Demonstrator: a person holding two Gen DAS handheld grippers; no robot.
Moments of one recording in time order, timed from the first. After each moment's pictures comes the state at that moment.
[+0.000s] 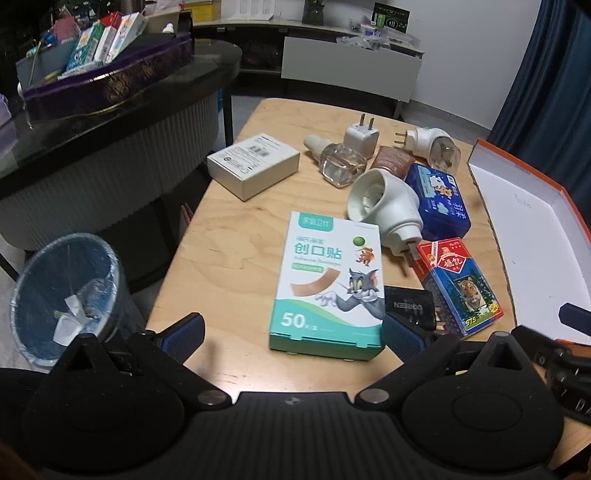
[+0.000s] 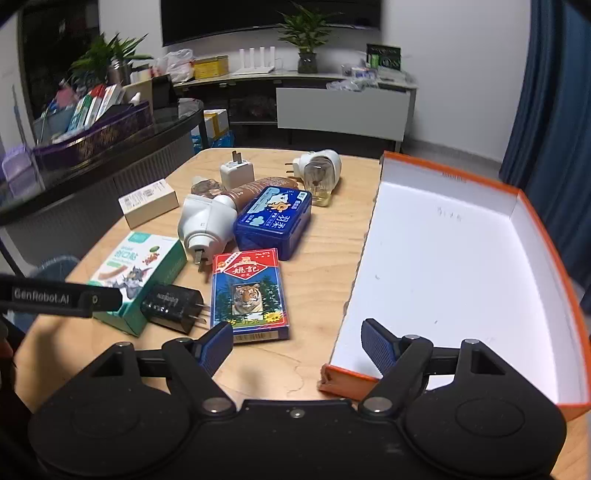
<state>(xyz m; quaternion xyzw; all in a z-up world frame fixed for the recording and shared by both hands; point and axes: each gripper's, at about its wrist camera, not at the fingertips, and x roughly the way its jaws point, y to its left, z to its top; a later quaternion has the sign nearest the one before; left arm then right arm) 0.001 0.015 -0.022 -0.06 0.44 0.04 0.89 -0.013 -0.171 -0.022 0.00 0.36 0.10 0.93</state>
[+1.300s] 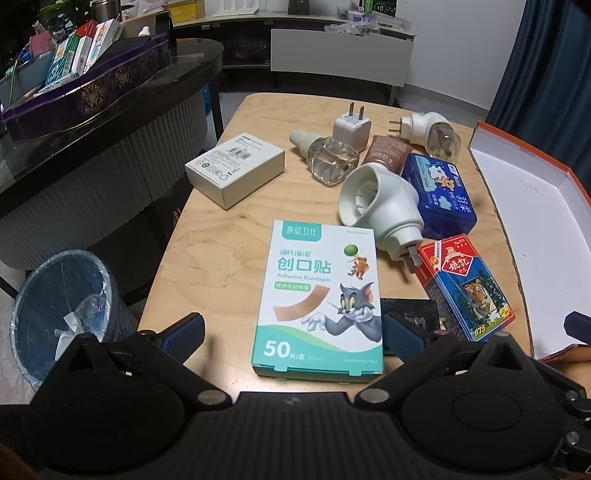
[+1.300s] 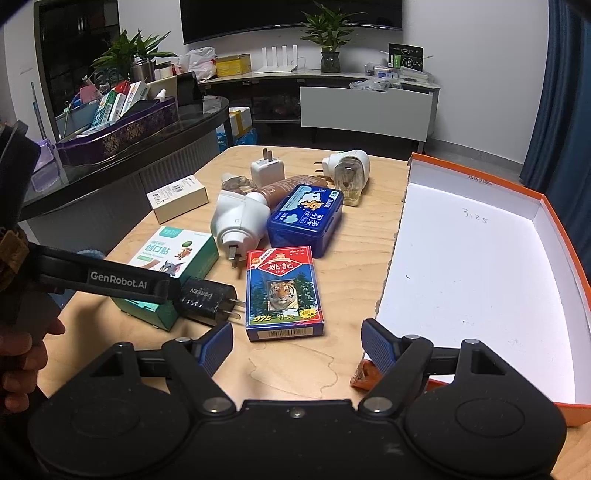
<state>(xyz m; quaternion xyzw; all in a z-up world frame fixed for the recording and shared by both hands) 0.021 0.006 -0.026 -0.03 0.46 0.04 0.89 -0.017 -0.161 -0.019 0.01 0.37 0.13 0.92</state>
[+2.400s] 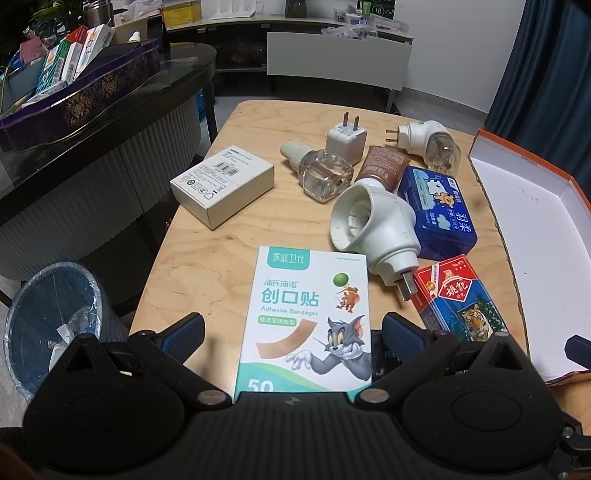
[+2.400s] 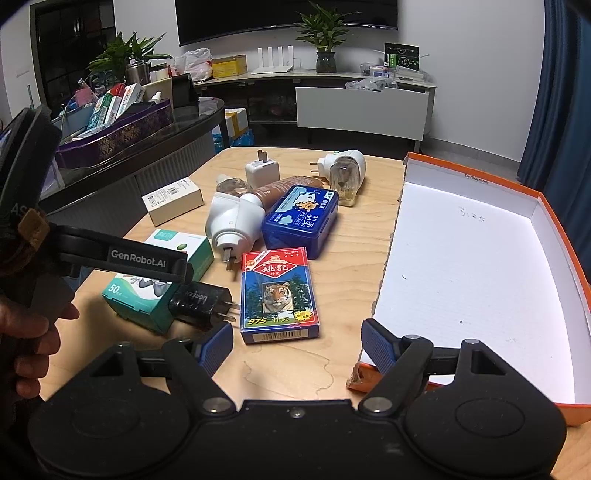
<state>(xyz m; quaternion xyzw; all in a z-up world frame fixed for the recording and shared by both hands) 0.040 0.001 -0.027 -0.03 0.45 0.03 0.89 -0.015 -0.161 -0.020 0.00 0.37 0.12 0.92</state>
